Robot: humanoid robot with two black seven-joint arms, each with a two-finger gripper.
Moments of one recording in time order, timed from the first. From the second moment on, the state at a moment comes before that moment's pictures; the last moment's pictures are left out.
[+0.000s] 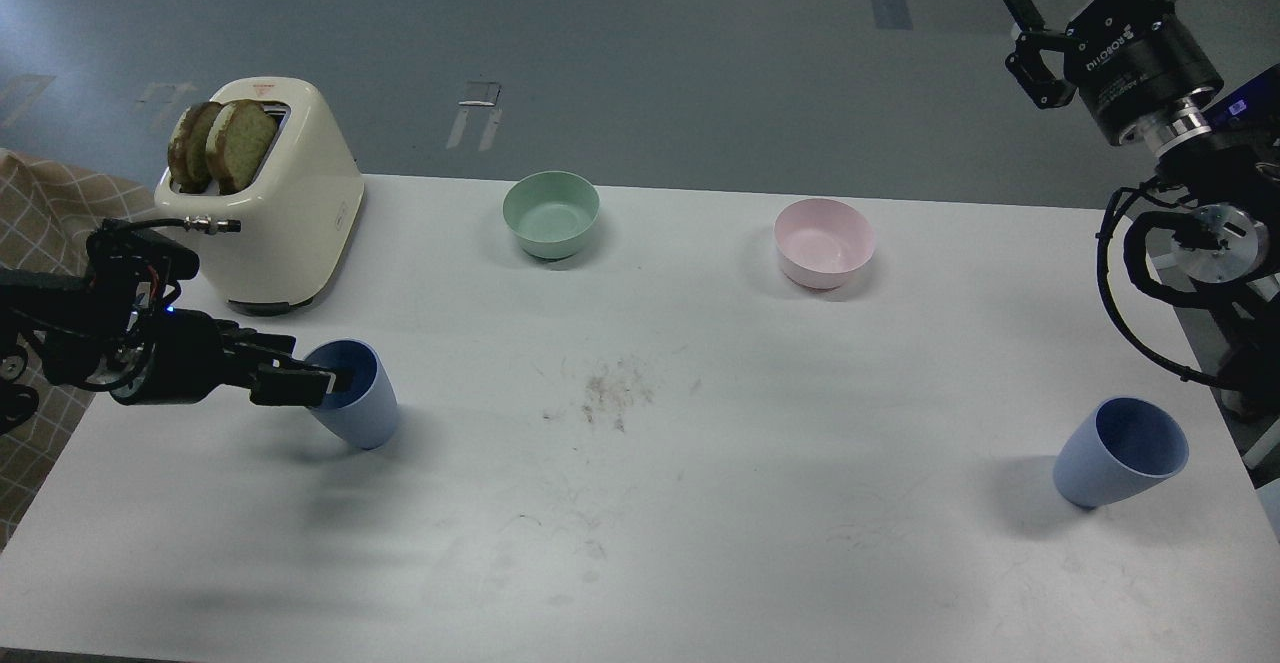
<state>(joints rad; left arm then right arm) -0.69 1.03 -0.37 -1.24 1.78 -0.38 -0.49 0.99 -0.39 0.63 0.54 -0.25 0.49 0.49</state>
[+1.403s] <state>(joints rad) -1.11 0.63 -0.37 -1.44 1.92 -0.49 -0.49 1.23 -0.42 0.50 0.55 -0.26 0.49 0.49</state>
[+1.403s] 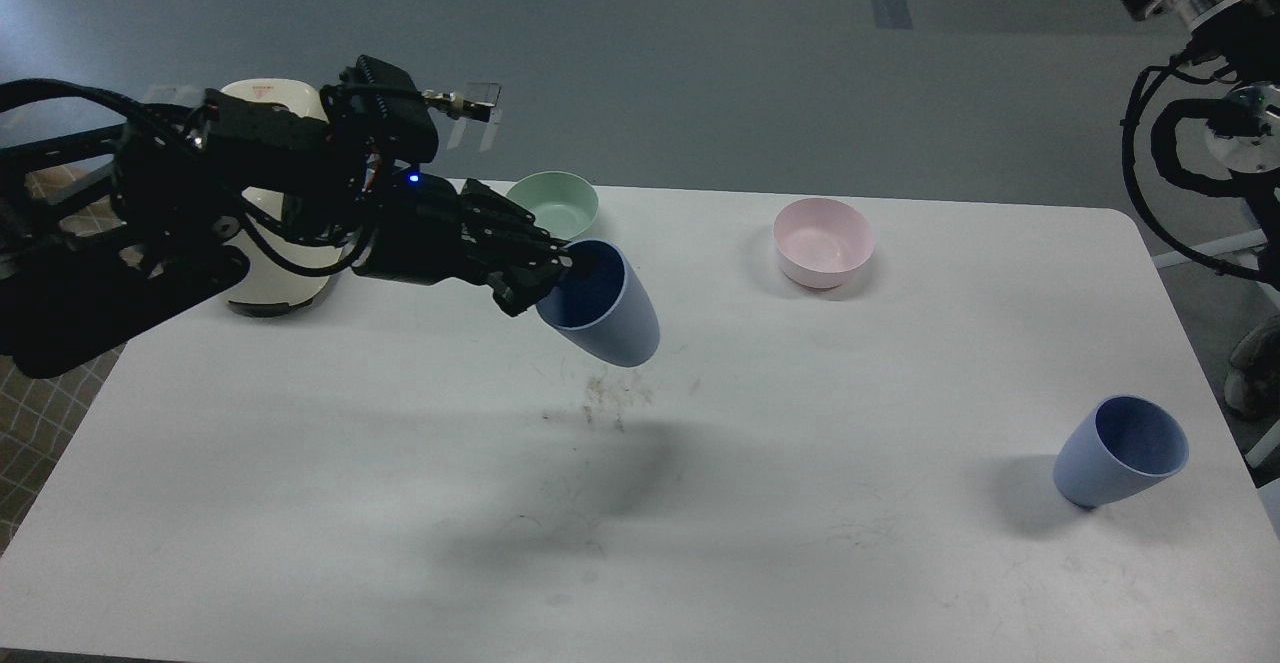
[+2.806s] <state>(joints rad) -1.20 0.14 -0.09 -1.02 2.04 -0.49 -0.49 1.22 -0.44 0.49 0.55 -0.26 0.49 0.49</state>
